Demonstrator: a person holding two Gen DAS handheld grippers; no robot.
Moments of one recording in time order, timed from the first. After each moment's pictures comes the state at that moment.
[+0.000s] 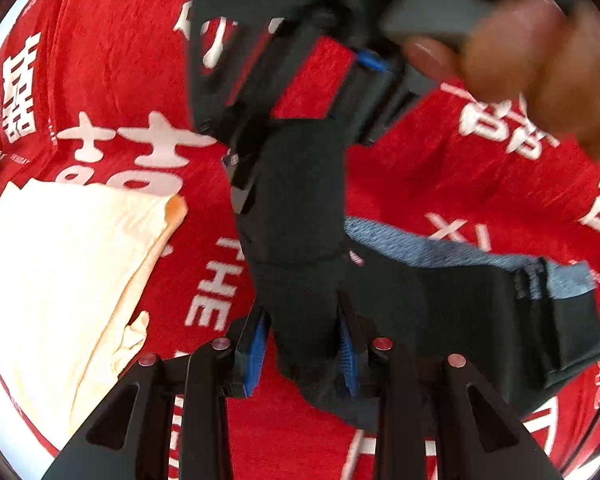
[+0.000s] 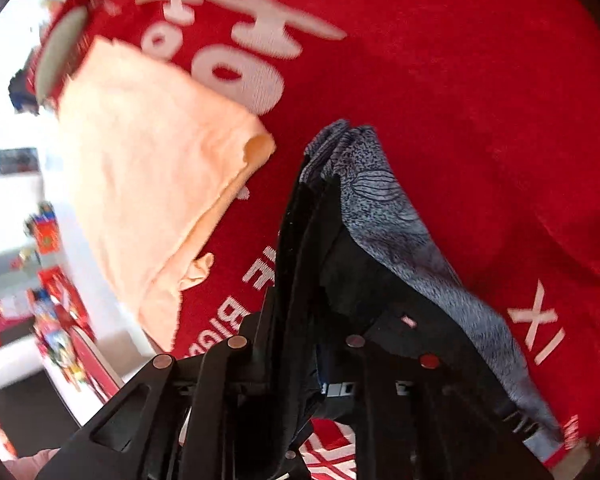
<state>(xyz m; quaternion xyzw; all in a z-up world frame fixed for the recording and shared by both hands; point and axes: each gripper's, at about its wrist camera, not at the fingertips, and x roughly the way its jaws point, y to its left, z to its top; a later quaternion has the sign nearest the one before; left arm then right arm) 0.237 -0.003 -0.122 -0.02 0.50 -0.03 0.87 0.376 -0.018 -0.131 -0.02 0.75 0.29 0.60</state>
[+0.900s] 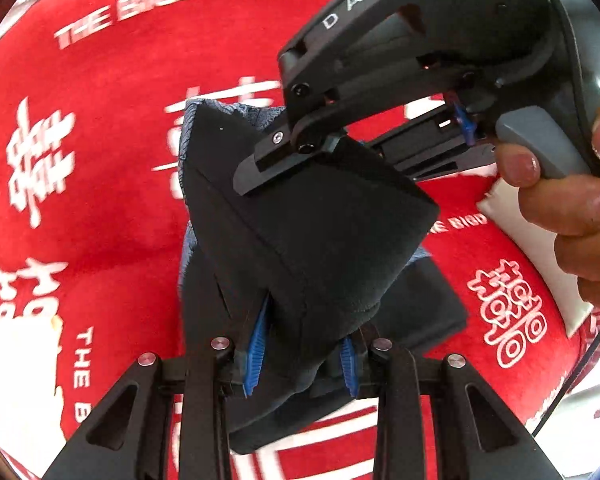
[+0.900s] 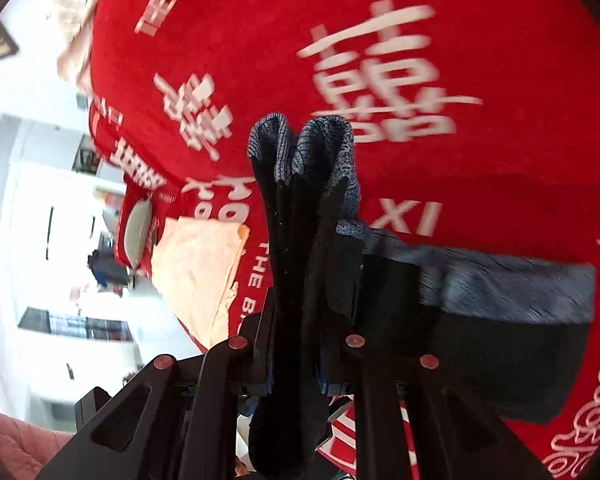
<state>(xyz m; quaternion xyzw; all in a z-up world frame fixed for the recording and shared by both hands) 0.173 -0.230 -0.023 0.09 0.44 -0.25 0.86 0.264 -0.371 -0.020 0.28 0.58 0.24 0.72</state>
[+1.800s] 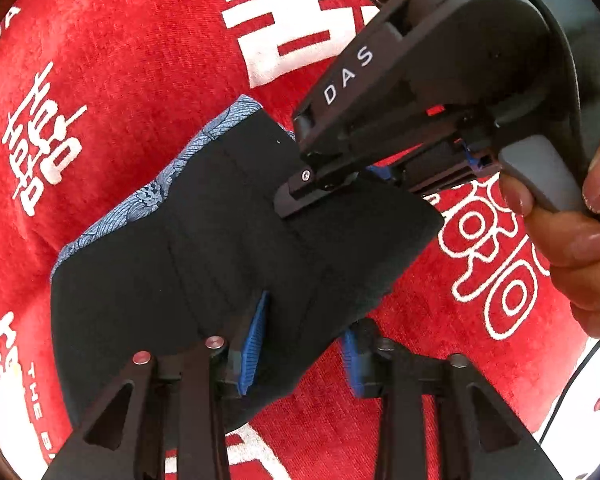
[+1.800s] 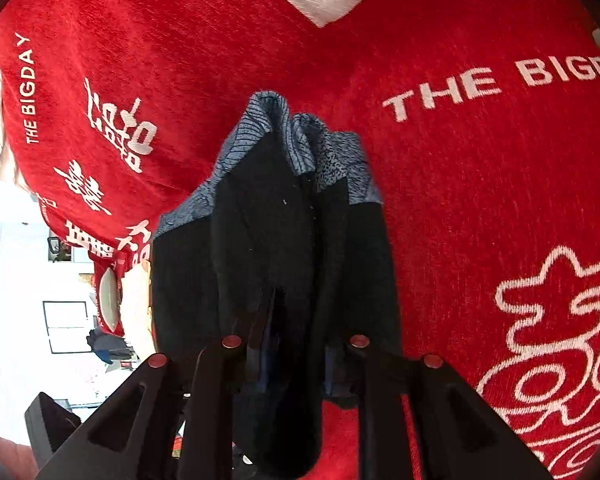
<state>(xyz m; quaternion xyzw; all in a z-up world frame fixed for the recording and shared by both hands) 0.114 -0.398 -0.132 0.24 0.48 -0.30 0.79 0.187 -0.535 -0.175 0.37 0.58 0.12 0.71</state>
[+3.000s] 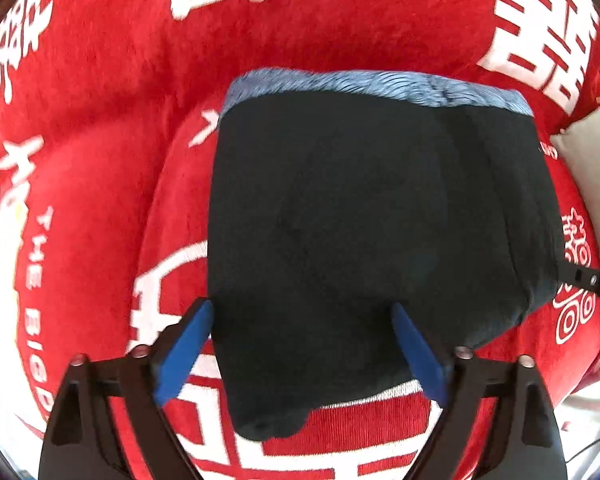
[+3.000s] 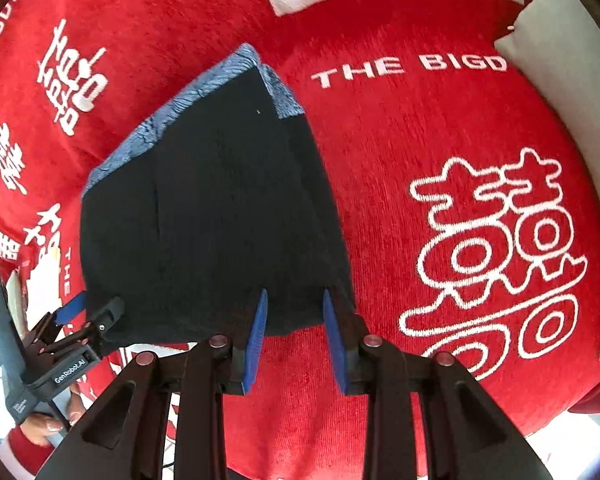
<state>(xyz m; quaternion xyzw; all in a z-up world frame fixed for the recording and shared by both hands) 0.188 -0.222 -0.158 0.06 0.63 -0.15 0.76 0.124 -0.491 -0.144 0.23 0.64 -0.04 0.73</state>
